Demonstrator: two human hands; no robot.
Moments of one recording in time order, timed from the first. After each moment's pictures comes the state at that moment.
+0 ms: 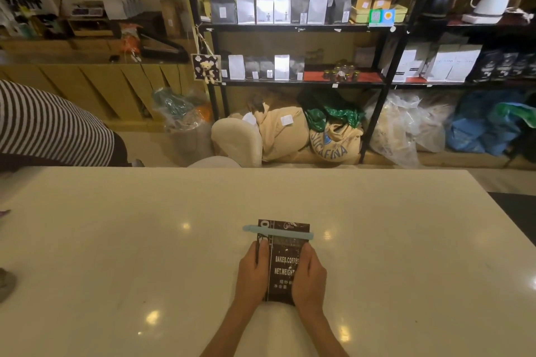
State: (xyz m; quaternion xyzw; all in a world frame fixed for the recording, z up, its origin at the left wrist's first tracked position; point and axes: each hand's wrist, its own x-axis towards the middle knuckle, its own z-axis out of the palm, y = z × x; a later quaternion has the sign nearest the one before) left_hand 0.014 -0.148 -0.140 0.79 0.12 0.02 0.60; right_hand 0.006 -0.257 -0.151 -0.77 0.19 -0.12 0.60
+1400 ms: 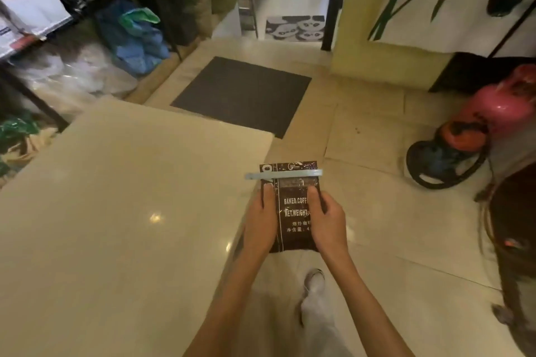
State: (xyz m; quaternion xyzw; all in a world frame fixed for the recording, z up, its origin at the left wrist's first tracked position) left_hand -0.251 -0.516 -0.117 0.70 -0.33 -0.41 0.48; right_hand -0.369 -0.540 -0.117 -0.51 0.59 -0.40 0.48
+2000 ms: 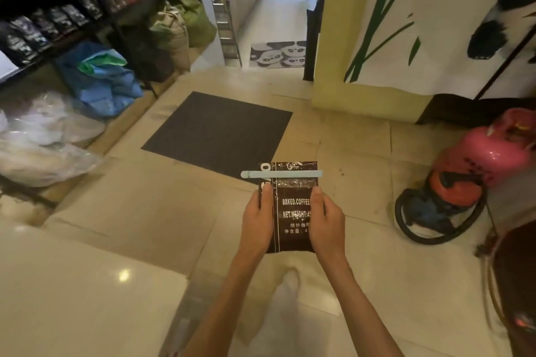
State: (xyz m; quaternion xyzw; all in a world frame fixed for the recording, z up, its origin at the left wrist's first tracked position) left_hand -0.319 -0.877 -0.090 0.65 -0.34 -0.45 0.50; right_hand -0.438 -0.897 -0.098 -0.50 0.59 -0.44 0.45
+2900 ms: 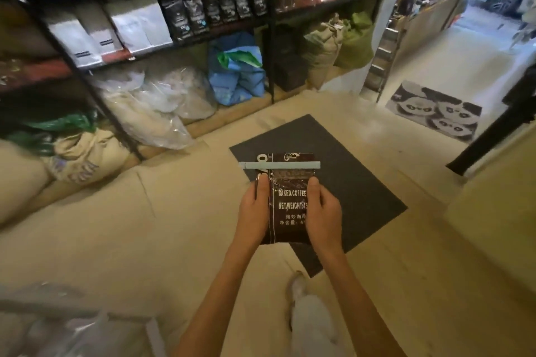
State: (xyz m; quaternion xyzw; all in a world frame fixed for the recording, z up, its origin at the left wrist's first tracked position) left_hand 0.027 -1.286 -0.083 0.71 -0.10 -0.28 0.64; right_hand -0.054 -1.374 -0.082 -0.65 0.41 -0.23 0.60
